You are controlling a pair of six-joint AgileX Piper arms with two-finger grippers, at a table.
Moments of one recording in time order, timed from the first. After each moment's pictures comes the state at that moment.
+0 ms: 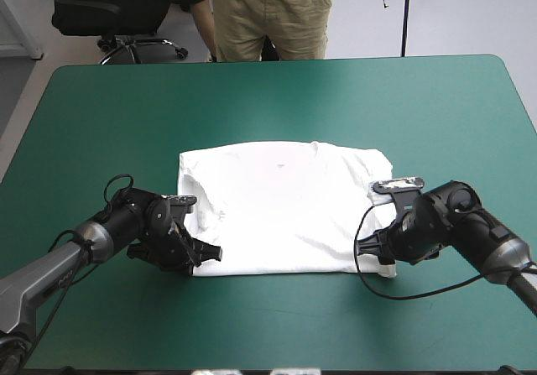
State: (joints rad) left arm -0.44 1.47 -0.80 -0.13 0.91 -0.24; right arm 0.45 1.26 -0.90 -0.03 1.03 0.28
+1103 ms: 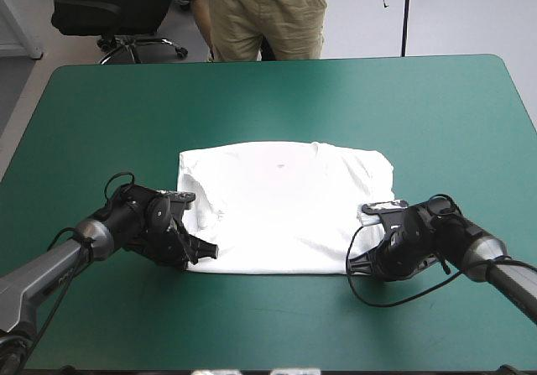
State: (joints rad) left arm -0.44 1.46 -0.83 -0.07 0.92 -0.23; right arm 0.45 1.35 -0.76 0.10 0.90 0.18
